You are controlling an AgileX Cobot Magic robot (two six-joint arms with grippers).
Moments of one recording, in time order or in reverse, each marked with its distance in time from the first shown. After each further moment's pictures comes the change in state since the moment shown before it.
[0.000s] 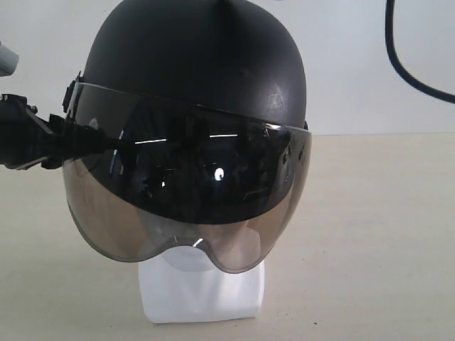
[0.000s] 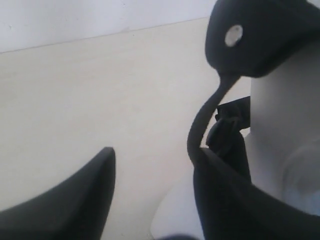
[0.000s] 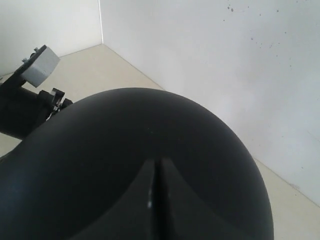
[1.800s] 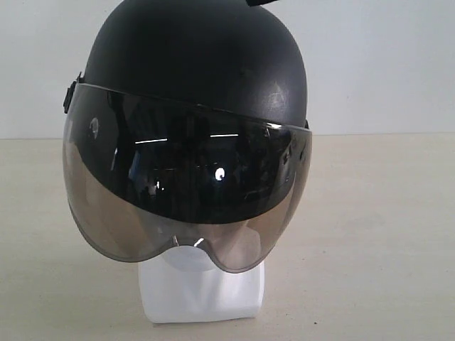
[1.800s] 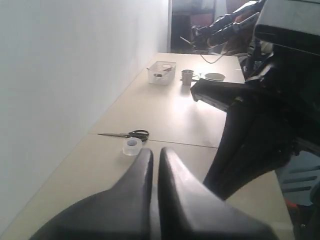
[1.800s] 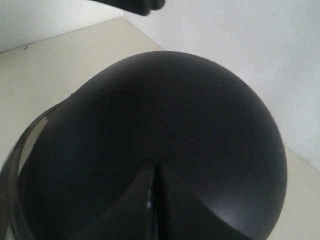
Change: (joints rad) left arm -0.153 0.114 -0.764 -0.010 -0.601 -0.091; right arm 0.000 -0.108 -0.002 -0.023 0.200 0.018
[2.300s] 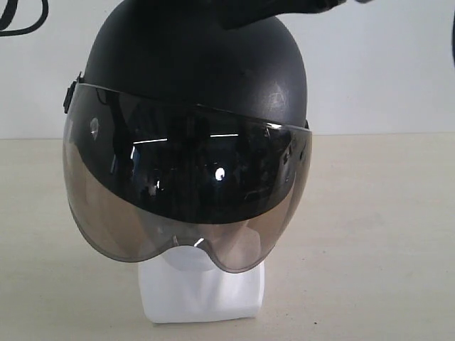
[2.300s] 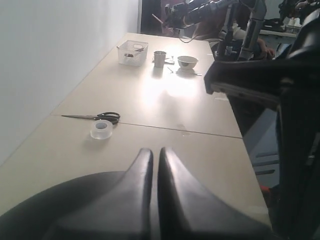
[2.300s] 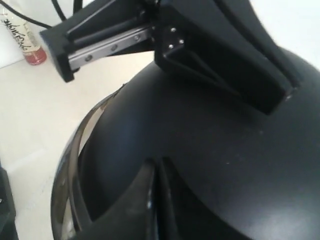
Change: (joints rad) left arm -0.101 0.134 -0.006 0.006 -0.002 0.040; right arm 0.000 0.015 0.000 0.159 0.085 -0.059
